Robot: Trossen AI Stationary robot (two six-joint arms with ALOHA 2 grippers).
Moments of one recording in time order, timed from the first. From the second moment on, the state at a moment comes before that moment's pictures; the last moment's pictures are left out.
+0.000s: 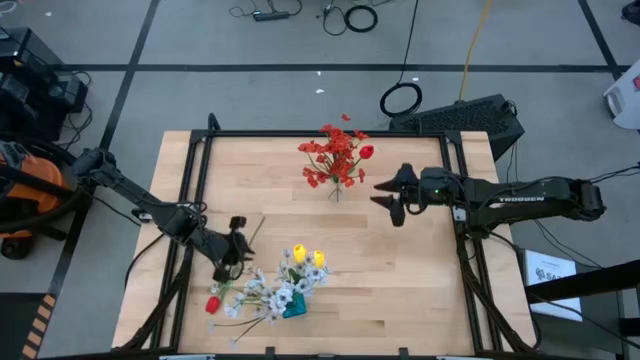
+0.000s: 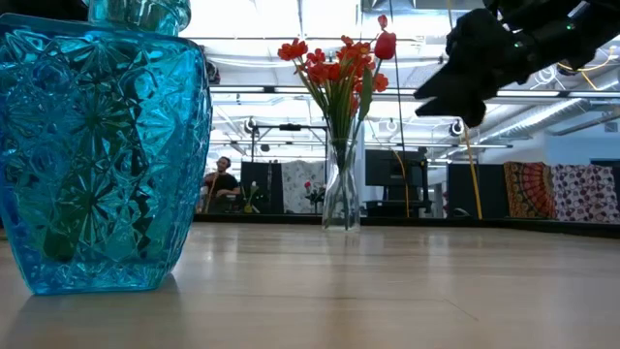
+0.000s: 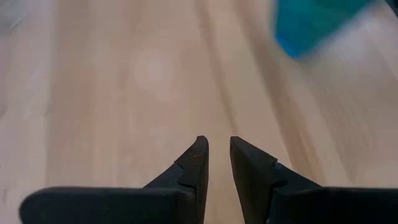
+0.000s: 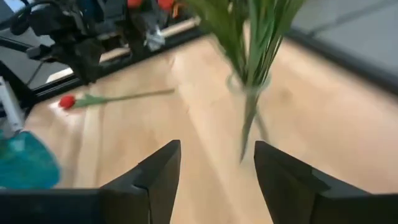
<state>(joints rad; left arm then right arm) -0.53 0.95 0.50 -0.41 -0.20 -0.24 -0.15 0.89 0.47 0.05 0.05 0.32</state>
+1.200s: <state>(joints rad) -0.65 1.22 0.53 -0.64 -0.24 0.95 0.29 1.20 0.47 -0.04 0.18 1.60</state>
